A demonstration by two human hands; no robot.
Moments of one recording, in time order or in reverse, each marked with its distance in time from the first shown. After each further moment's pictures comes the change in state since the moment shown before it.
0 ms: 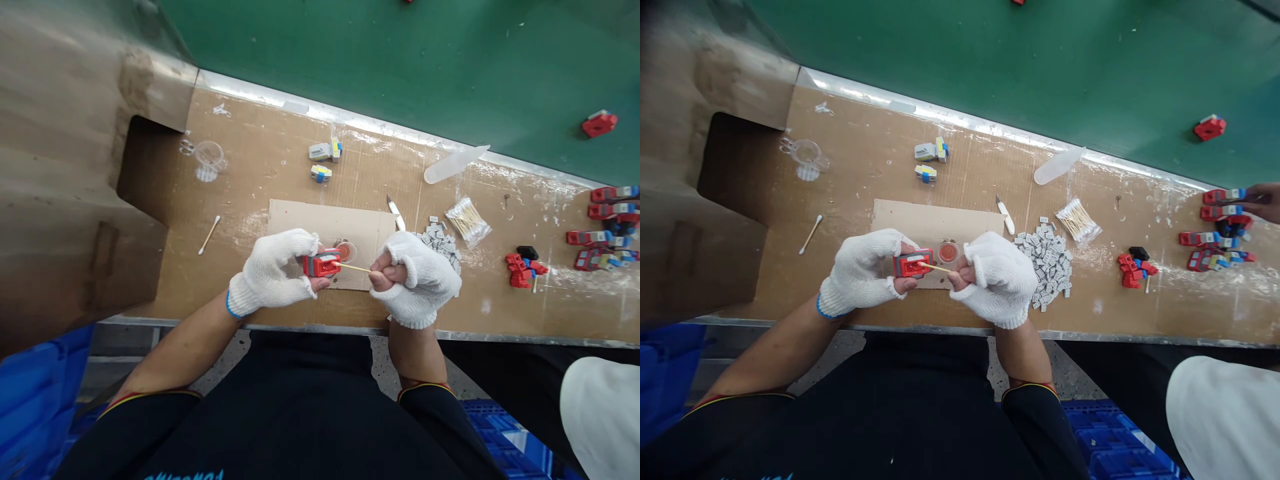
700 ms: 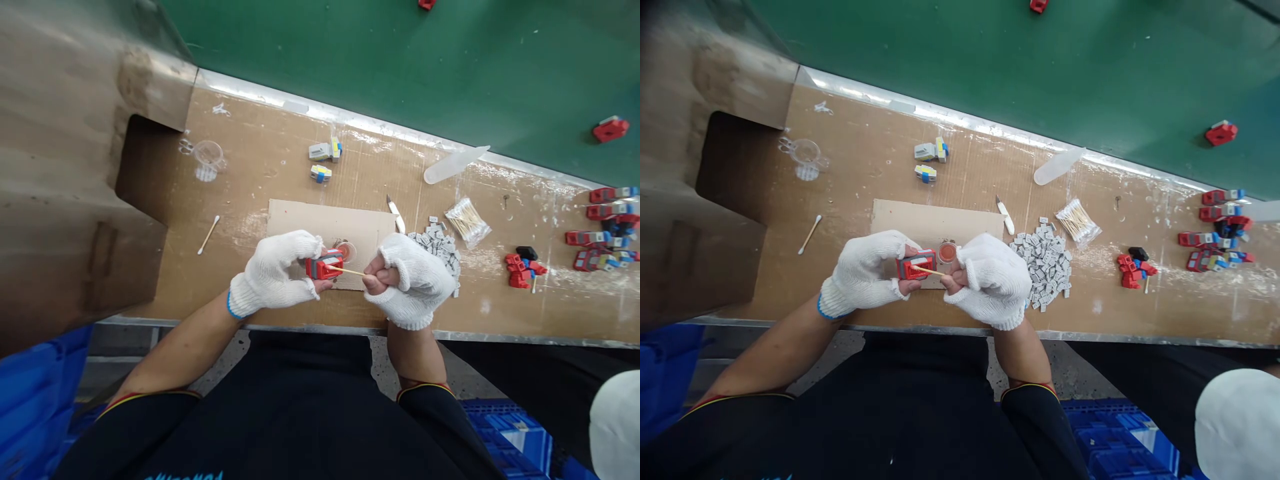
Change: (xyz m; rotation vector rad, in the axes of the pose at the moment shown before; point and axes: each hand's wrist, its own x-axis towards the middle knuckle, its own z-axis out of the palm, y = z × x) left_hand 0.000 -0.004 0.004 0.004 0.017 0.092; right_hand 0.005 -0.007 0.004 0.097 -0.049 -0.012
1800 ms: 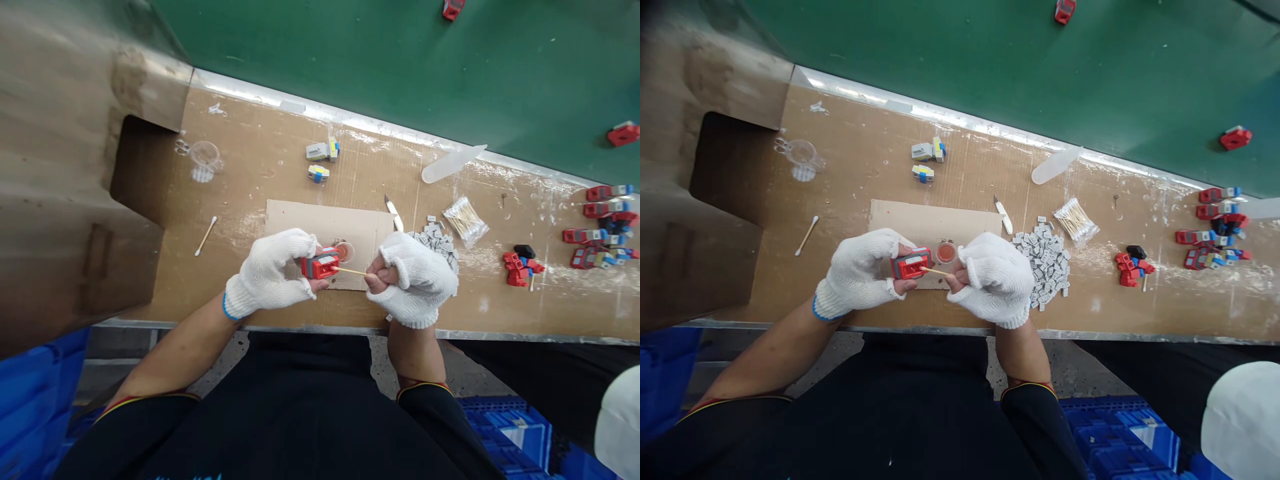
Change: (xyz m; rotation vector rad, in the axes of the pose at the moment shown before) left_hand 0.006 0.007 -0.003 -0.007 -0.013 -0.108; right_hand -0.008 0.007 -0.012 -0.089 -0.084 0.016
